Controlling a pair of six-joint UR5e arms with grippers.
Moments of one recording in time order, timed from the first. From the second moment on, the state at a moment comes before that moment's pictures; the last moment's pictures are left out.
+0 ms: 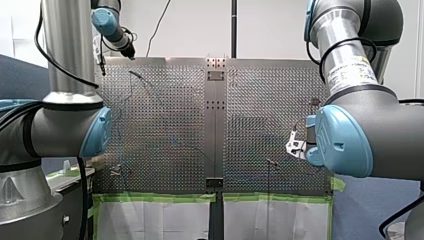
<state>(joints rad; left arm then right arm) 0.21 -1.37 -1.63 -3.36 -1.39 -1.90 1.71 -0.86 1.86 -0.98 1.59 1.80</state>
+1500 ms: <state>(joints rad) 0.14 -1.42 -1.55 -3.55 -1.51 -1.88 1.71 -0.86 1.86 -0.98 1.59 1.80</state>
